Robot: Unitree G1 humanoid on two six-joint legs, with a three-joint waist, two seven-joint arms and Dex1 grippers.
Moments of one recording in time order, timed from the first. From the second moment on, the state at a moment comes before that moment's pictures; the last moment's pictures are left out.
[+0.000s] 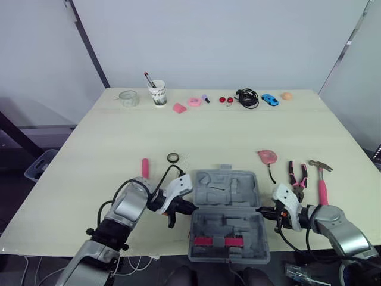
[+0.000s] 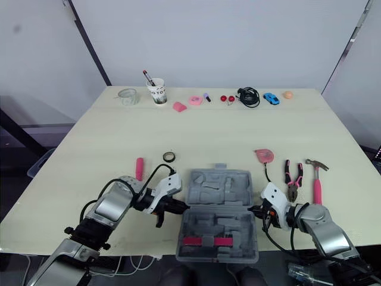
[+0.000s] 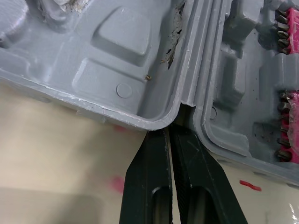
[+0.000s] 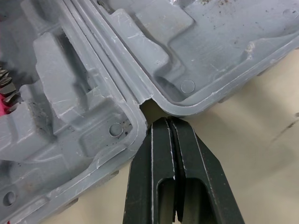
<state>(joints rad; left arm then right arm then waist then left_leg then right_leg) -0.43 0.56 -0.29 0.15 0.06 0.54 -1.32 -0.10 -0.60 0.16 -0.07 0.18 0.45 0.95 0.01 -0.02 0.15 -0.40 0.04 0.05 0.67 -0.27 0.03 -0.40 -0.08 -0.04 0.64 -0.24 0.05</state>
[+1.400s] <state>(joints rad) -0.40 0.68 -0.40 0.08 -0.03 0.55 -1.33 -0.07 -0.62 0.18 -0.13 0.21 0.51 0.96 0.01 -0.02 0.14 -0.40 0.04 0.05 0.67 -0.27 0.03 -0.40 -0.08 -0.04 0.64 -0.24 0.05</state>
